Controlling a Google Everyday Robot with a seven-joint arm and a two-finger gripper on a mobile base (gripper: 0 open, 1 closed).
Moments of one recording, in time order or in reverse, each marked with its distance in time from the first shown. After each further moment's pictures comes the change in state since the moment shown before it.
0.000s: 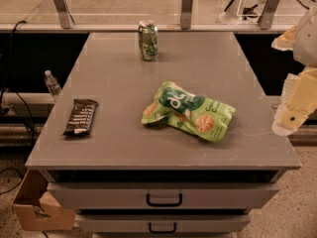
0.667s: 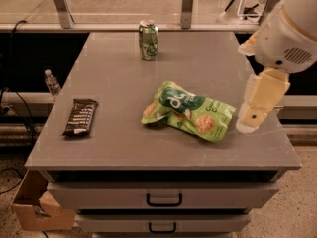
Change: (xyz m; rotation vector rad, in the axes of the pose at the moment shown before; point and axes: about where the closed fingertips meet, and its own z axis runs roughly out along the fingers) arm -0.044 0.003 0.026 -0.058 -0.072 -0.020
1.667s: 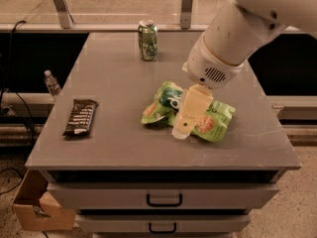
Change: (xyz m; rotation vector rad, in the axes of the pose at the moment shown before) arm -0.095 0.013 0.083 -0.112 -0.134 -0.017
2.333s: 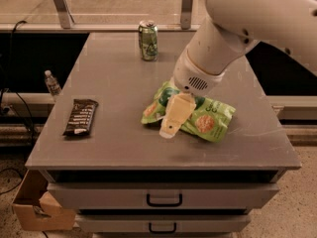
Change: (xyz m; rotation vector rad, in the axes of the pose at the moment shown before) arm -0.011 -0.004 0.039 -0.028 -0.004 0.001
